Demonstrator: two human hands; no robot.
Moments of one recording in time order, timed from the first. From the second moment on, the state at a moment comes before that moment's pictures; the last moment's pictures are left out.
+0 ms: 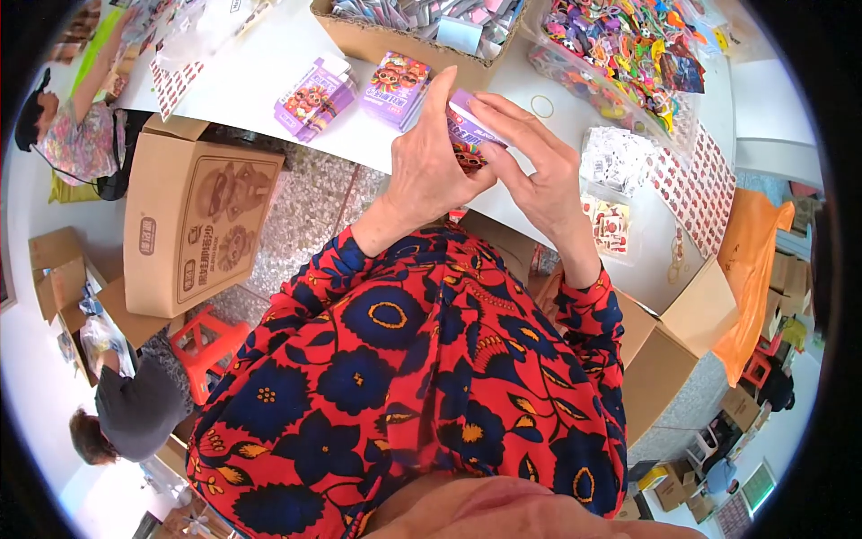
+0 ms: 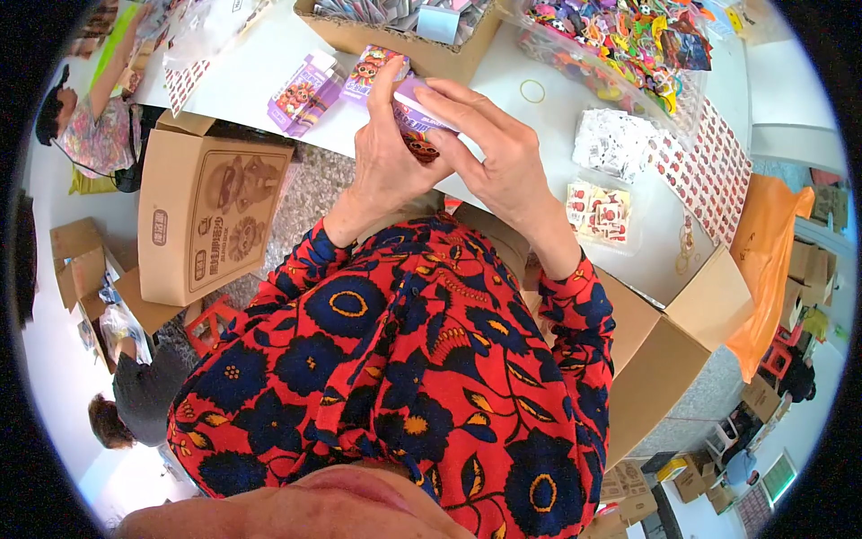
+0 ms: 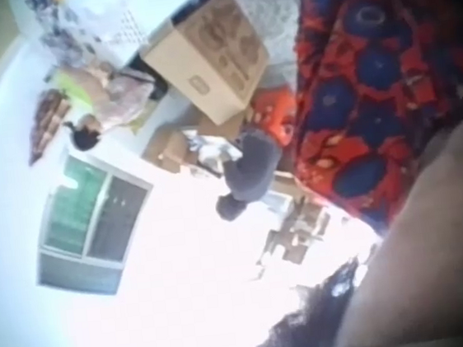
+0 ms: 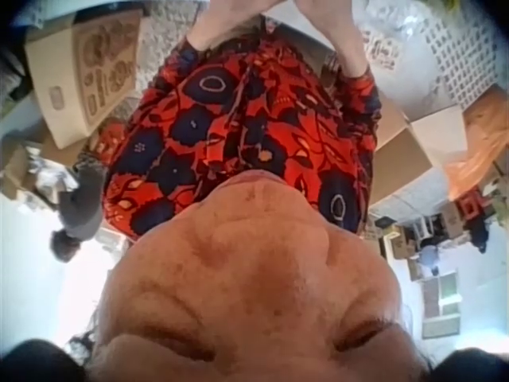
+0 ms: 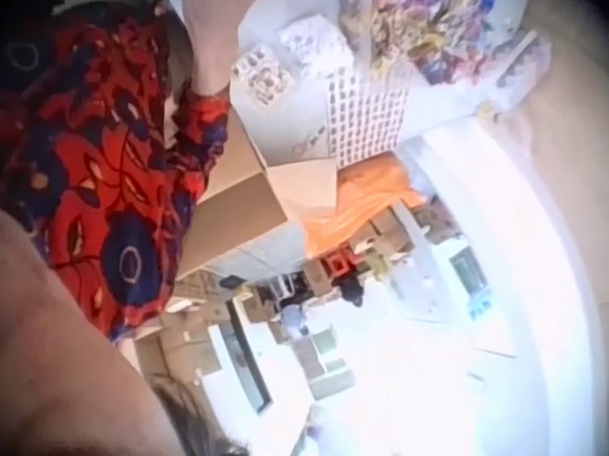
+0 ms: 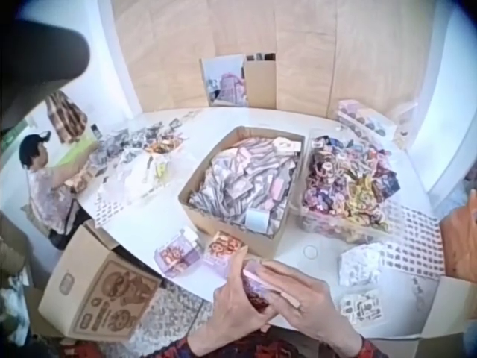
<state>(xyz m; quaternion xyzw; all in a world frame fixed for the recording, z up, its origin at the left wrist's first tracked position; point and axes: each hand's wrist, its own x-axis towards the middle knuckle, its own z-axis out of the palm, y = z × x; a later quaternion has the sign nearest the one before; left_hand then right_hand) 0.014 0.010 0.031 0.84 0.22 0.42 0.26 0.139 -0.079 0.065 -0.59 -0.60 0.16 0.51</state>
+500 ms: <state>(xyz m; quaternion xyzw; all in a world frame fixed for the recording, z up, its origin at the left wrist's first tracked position) 0.012 -0.001 0.035 0.87 0.22 0.35 0.25 0.156 -0.085 0.079 -0.66 -0.50 0.28 0.49</state>
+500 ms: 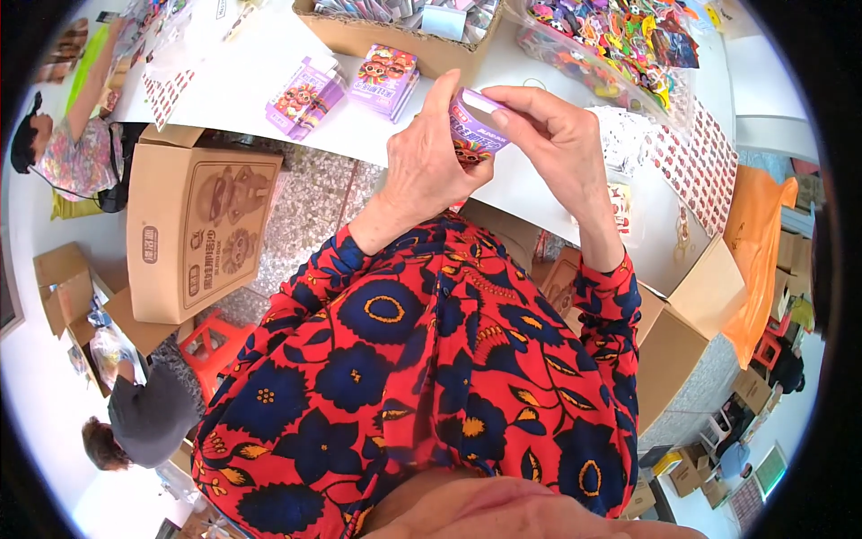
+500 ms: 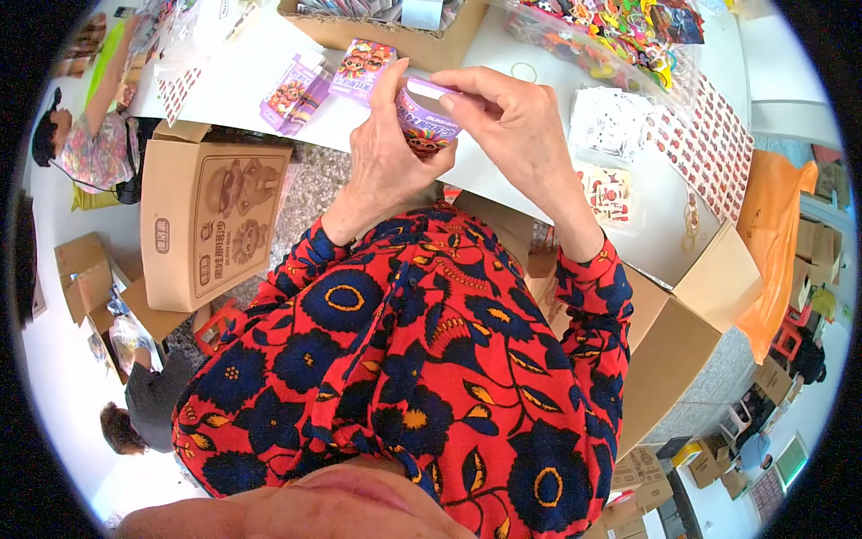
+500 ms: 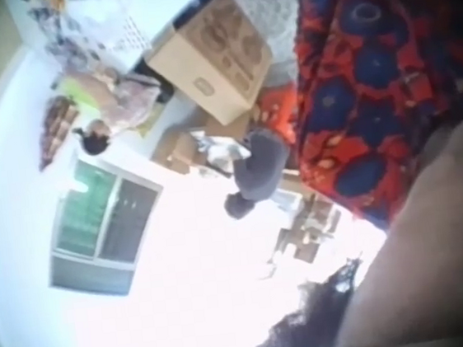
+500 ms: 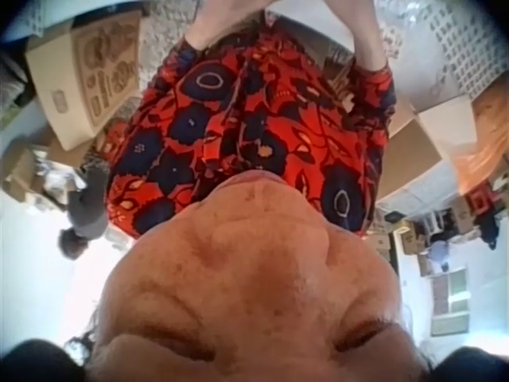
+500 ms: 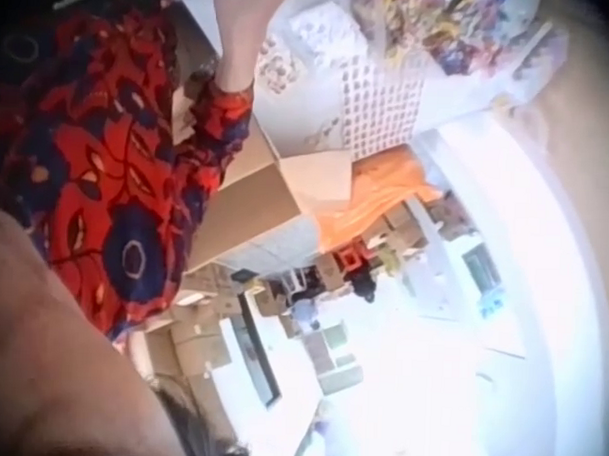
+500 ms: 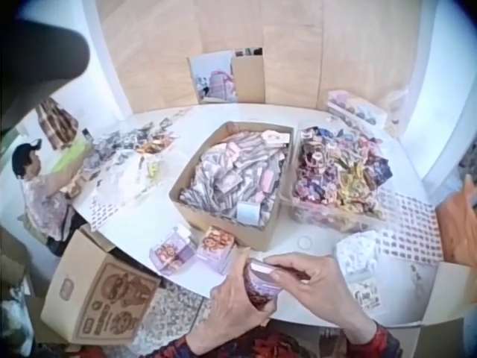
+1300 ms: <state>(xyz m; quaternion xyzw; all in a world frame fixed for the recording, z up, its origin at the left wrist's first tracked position) 0.012 0.004 0.024 0.86 0.25 0.34 0.29 0.142 -0.100 0.045 -0.65 -0.44 0.28 0.55</state>
